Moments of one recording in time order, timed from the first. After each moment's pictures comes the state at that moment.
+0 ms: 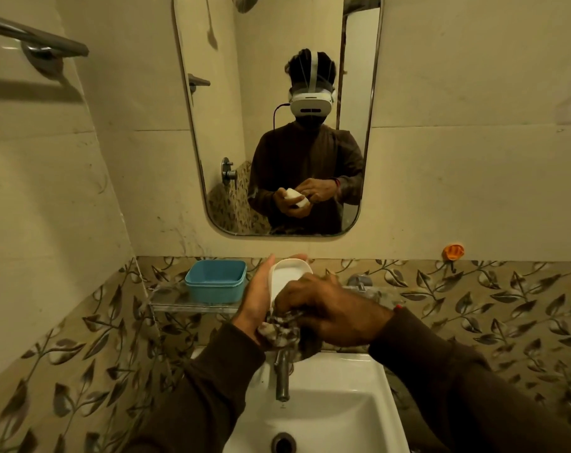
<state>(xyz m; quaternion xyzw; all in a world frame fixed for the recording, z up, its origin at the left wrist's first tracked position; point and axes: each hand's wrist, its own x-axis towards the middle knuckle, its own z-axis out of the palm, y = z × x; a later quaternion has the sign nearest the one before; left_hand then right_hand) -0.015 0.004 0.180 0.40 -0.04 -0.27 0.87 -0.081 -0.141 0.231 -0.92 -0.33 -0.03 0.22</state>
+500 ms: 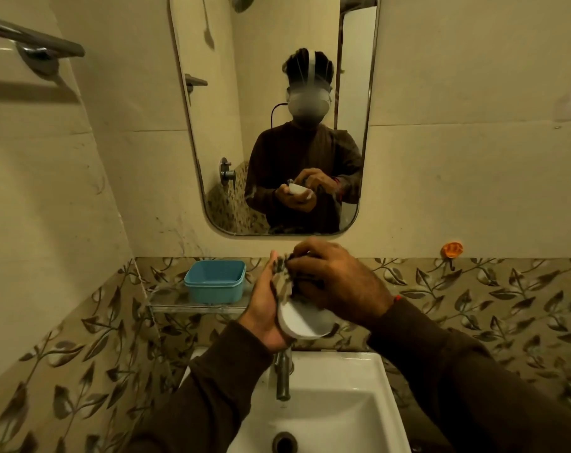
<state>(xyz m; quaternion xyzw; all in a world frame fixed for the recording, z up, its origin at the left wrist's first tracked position) -0.032 -0.006 0.188 0.36 -0.04 -0.32 0.88 -0.081 -0.144 0.246 -0.90 -0.31 -0.29 0.11</state>
